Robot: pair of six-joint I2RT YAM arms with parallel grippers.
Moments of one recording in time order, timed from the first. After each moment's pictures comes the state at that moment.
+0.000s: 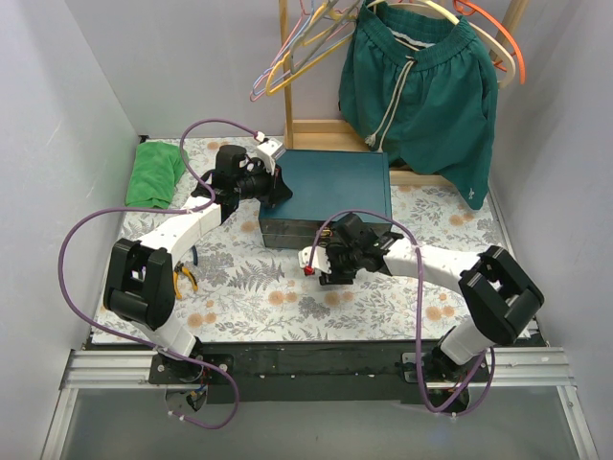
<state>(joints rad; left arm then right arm) -0.35 1.62 1.18 -0.05 0.56 0.03 0.81 1.55 0.87 -0.28 -0.36 -0.91</state>
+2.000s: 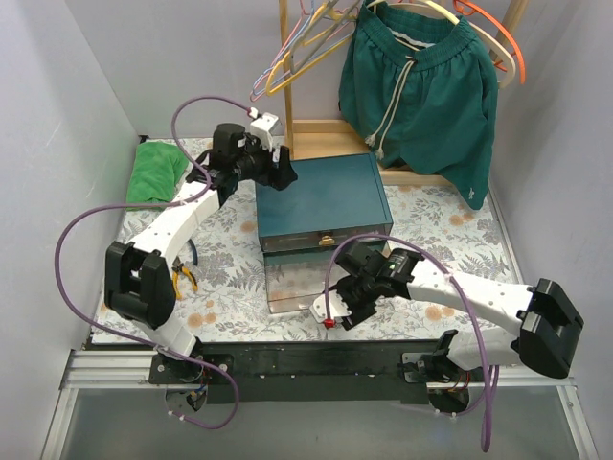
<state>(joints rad) -0.36 1.66 1.37 -0.19 0.47 -0.03 1.03 1.28 0.82 -0.70 -0.38 -1.09</state>
